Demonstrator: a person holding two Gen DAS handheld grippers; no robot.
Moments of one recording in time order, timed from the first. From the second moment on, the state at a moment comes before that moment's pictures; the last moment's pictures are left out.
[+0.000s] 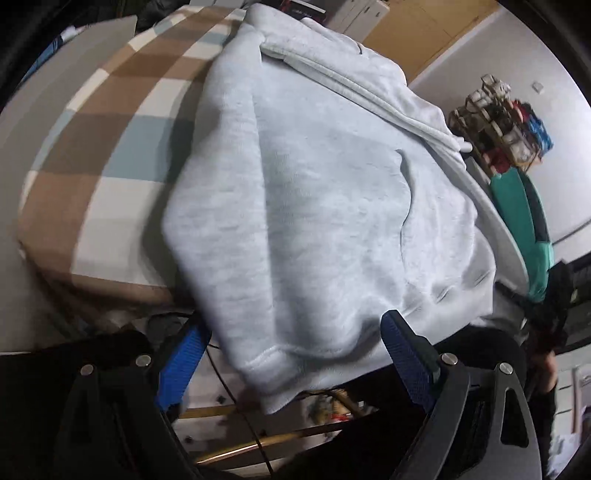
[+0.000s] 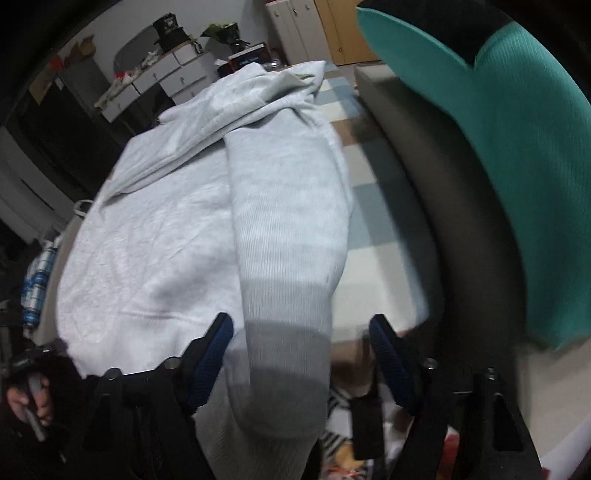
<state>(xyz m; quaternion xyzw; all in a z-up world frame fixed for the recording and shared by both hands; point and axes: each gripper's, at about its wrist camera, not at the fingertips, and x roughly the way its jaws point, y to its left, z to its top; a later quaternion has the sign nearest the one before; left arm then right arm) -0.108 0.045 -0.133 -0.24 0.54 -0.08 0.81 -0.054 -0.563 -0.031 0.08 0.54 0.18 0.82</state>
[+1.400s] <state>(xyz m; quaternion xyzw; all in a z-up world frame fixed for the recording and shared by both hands) -0.105 0.069 -0.100 -0.09 0.58 -0.07 0.81 -0.089 -0.528 -0.016 -0.08 0.54 0.23 0.81</state>
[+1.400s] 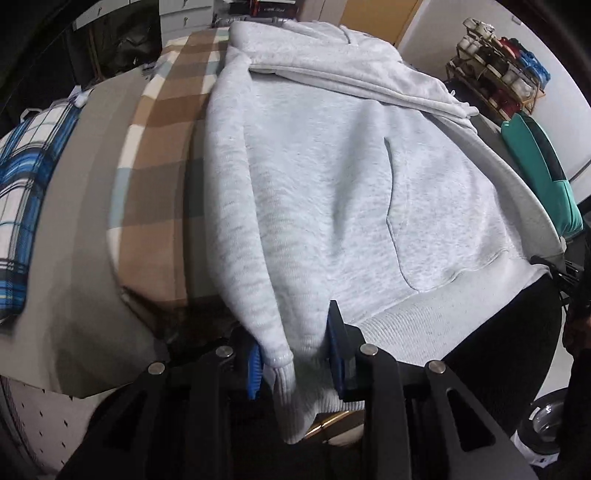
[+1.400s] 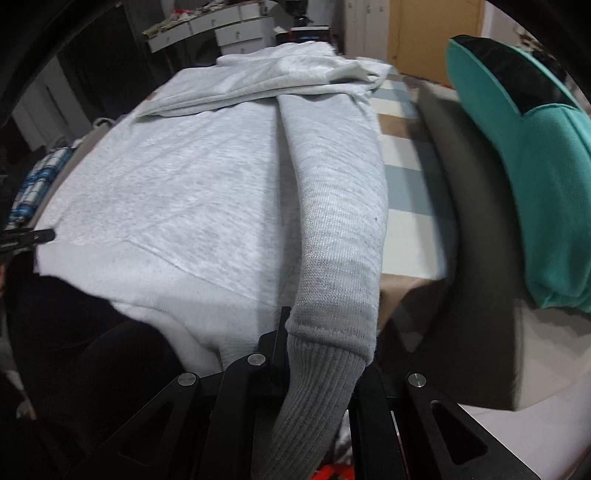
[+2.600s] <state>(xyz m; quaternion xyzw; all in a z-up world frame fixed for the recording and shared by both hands) 0.195 0.014 -0.129 -0.10 0.53 -0.04 0.84 0.243 -0.334 -0.052 -0.14 0.56 0.15 0.80</state>
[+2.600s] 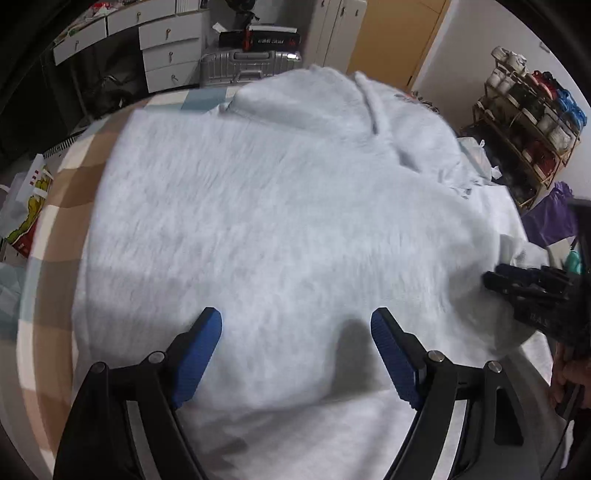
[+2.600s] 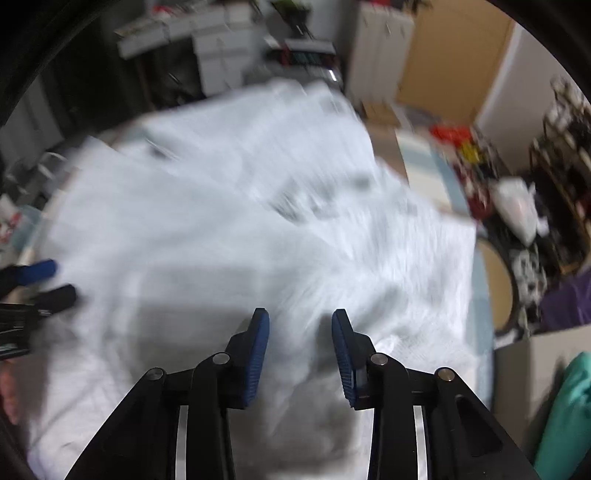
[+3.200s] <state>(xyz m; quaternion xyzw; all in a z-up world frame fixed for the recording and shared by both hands) 0.160 0.036 -0.124 -0.14 0.50 -0.10 0.85 0.383 -0.273 0.025 0.00 0.50 0.18 0.85</state>
